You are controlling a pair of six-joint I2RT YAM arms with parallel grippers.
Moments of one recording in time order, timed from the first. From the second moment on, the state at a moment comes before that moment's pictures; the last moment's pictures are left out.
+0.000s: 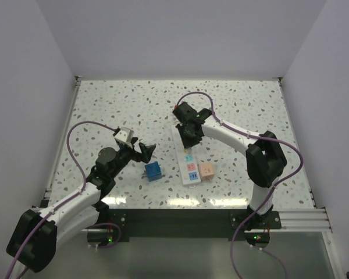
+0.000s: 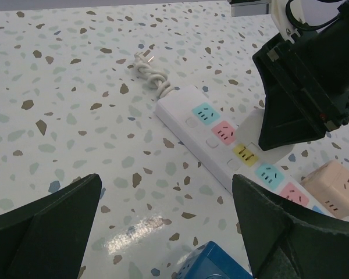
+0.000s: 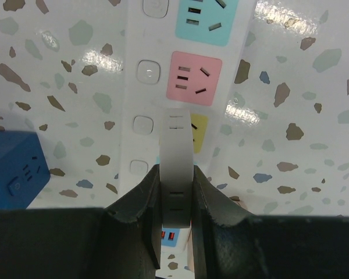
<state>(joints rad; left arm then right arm) -0.47 0.87 0.23 0.53 0.08 -0.22 0.73 1.85 1.48 -0.83 0.11 0.38</state>
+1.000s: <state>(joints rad) -0.47 0.86 0.23 0.53 0.08 -0.22 0.76 1.87 1.47 -0.81 0.17 0.41</state>
